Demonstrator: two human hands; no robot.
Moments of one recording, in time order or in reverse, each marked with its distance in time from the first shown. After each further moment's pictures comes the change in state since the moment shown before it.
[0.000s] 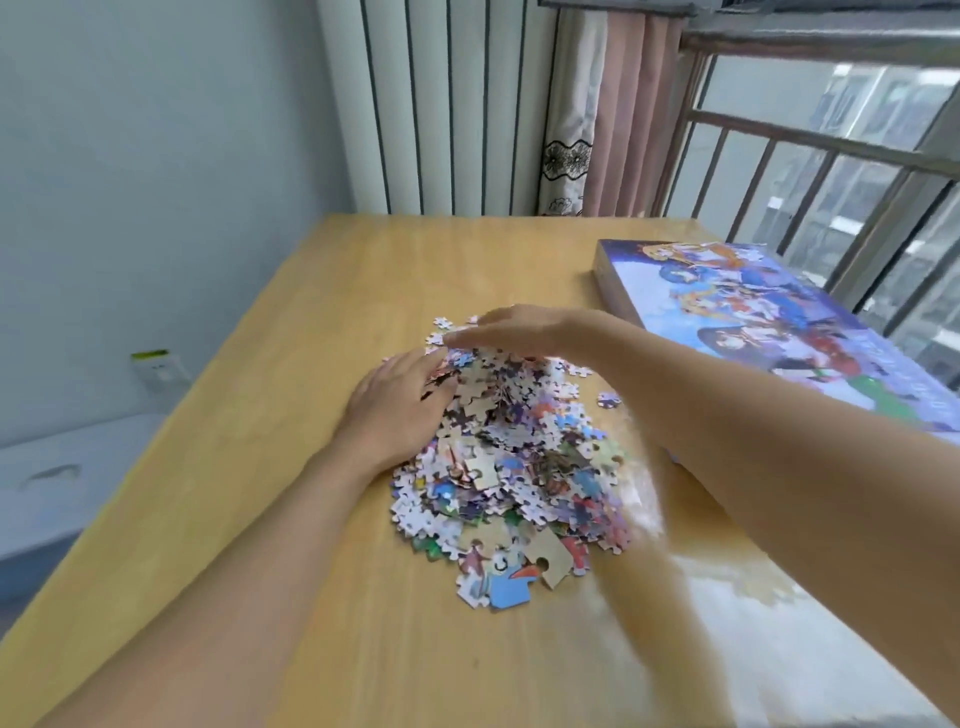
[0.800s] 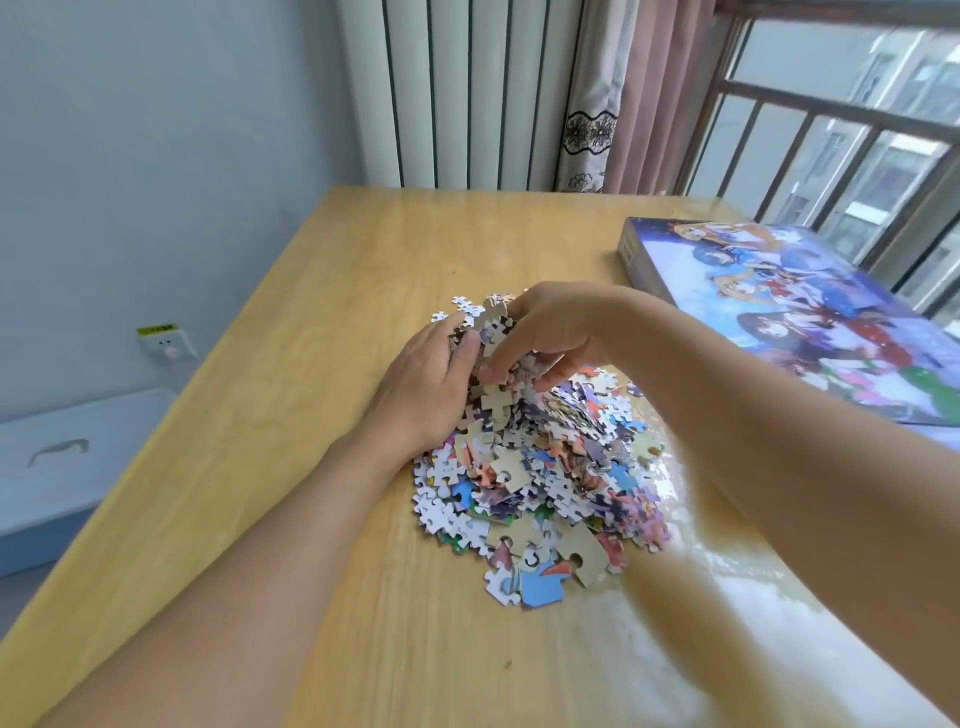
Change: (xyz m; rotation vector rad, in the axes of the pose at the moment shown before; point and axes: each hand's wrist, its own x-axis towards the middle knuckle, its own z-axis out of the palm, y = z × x) left_hand -0.006 0.009 -0.002 -0.344 0.099 0.071; right_hand -0.020 -0.017 0.006 0.337 -0.070 0.145
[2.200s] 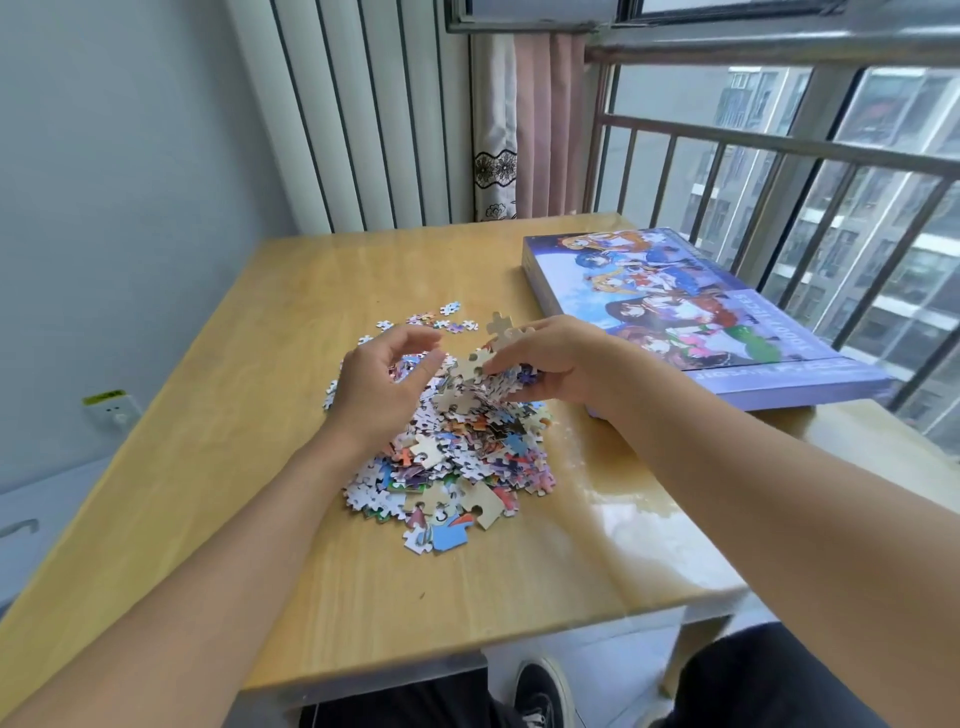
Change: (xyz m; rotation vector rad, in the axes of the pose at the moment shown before) left_hand -0.025 0.058 0.004 -0.273 0.130 0.196; right_hand -0.078 0.075 -0.006 0.678 0.311 0.007
